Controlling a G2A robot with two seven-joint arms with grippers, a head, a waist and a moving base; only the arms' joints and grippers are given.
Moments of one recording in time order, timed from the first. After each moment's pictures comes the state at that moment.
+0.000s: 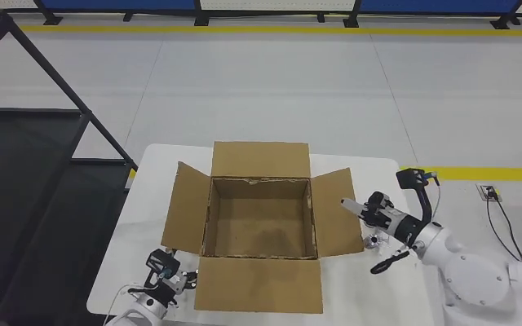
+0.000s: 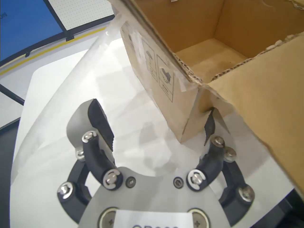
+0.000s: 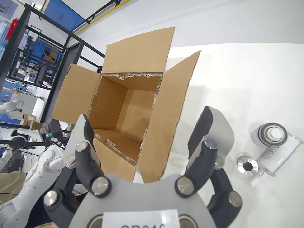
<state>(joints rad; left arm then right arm) 1.56 -1.27 -1.59 -1.62 1.56 -0.41 0.22 -1.20 -1.28 1.69 -2.00 -0.57 -0.07 1.01</state>
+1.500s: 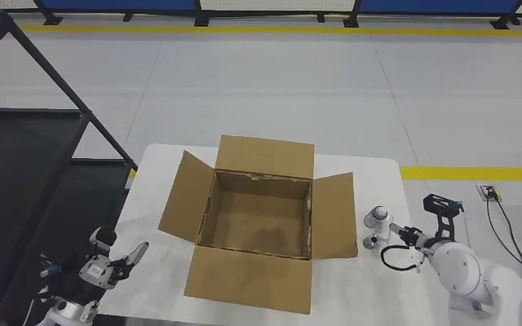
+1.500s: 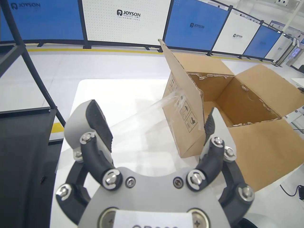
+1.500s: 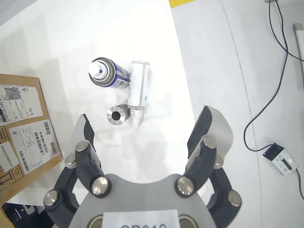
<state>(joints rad) 1.67 -1.22 -1.95 -1.82 0.97 -0.64 0.04 -1.25 -1.23 1.72 -1.86 -1.16 0.29 1.12</state>
